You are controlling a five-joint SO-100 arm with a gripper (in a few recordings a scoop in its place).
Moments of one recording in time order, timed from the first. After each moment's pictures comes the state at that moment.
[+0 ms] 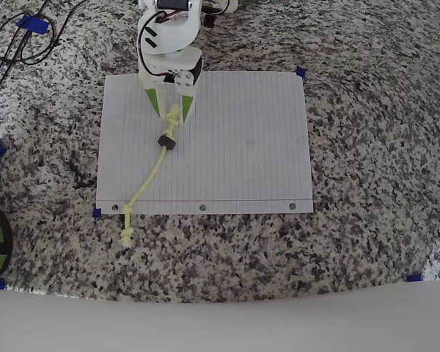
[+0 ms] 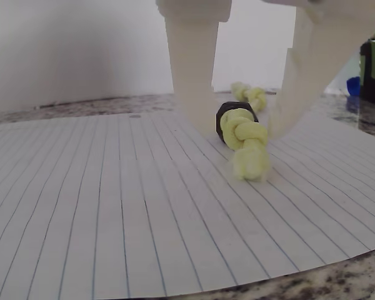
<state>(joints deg) 8.3 115.0 152.1 23.4 -4.8</state>
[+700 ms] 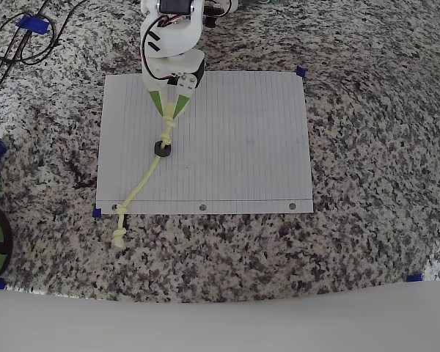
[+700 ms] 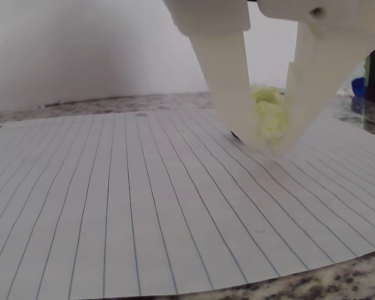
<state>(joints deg) 7.6 113.3 151.8 23.3 -5.4</state>
